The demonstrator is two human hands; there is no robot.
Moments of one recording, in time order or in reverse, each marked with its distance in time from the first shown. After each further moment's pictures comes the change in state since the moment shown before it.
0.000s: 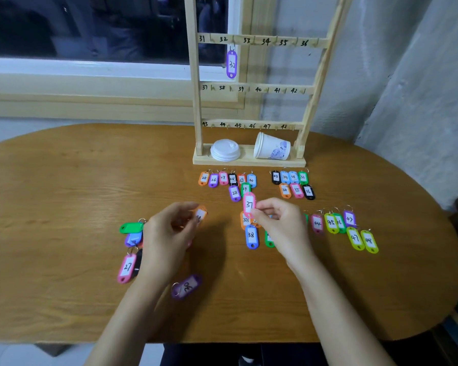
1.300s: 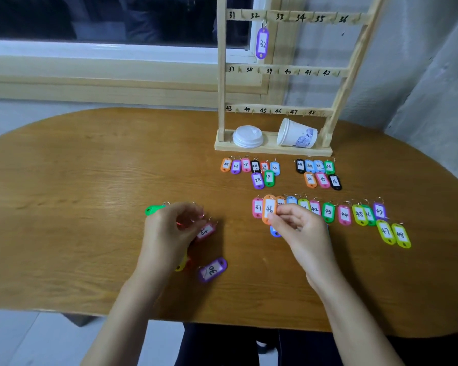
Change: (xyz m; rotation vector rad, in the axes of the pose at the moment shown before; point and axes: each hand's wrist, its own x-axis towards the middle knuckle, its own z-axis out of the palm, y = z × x) left_hand -0.010 -0.017 -0.036 0.198 -0.046 -0.004; right_hand -0.040 -0.005 0.010 0.183 -0.069 -0.048
